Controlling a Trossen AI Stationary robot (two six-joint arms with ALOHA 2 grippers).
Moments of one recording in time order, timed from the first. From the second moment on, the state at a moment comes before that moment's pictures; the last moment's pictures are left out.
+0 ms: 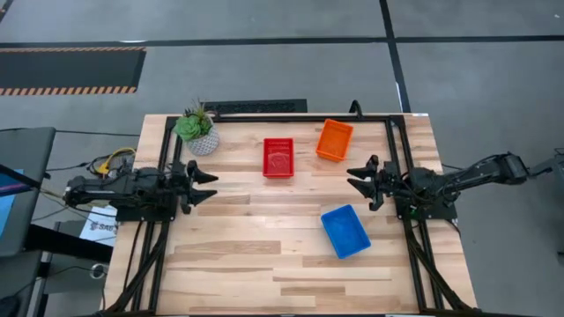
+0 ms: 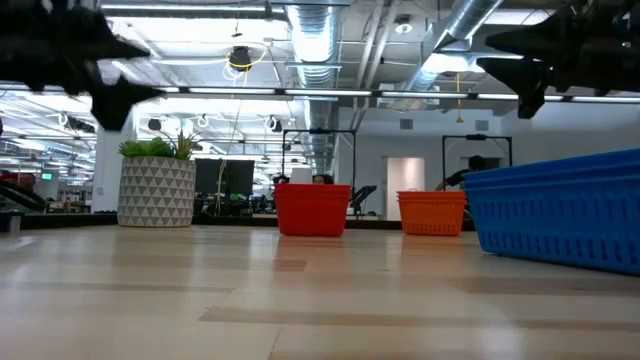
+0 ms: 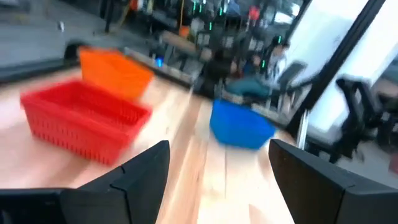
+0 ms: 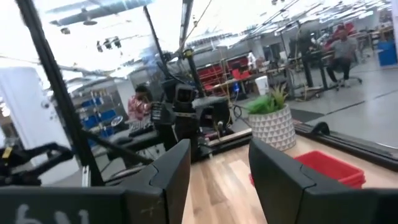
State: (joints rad) left arm -0.04 0.00 0.09 -0.13 -0.11 -0.42; right arm 0.13 0.52 0.01 0.76 0.31 0.24
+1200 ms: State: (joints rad) left arm -0.05 0.01 0.01 0.03 -0.01 -0.40; right arm 0.18 0.04 0.02 0.36 0.34 0.04
